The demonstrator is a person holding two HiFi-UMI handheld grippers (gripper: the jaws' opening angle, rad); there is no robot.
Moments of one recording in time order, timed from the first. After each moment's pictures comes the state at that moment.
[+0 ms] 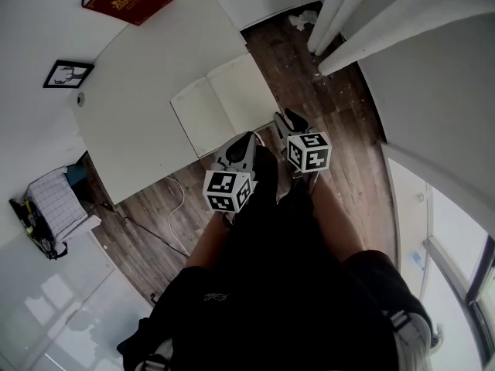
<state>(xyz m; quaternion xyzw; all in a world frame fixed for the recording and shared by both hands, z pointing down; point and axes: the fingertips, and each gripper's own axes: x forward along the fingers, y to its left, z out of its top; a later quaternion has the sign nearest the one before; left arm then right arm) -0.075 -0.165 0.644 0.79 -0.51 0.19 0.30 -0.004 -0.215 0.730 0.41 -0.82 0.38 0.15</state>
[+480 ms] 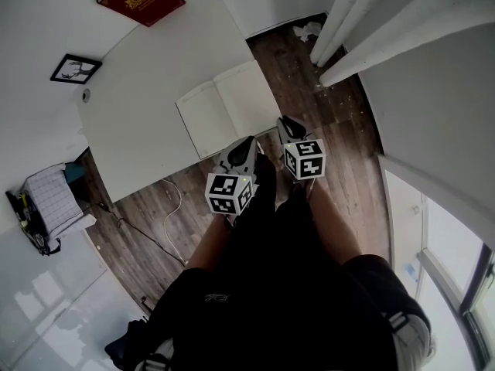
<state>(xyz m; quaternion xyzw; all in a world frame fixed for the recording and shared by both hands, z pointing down) -0.076 -0.163 0.635 0.78 -0.52 0.17 0.29 -0.007 -0.215 0.716 0.41 -0.83 0.32 0.19</state>
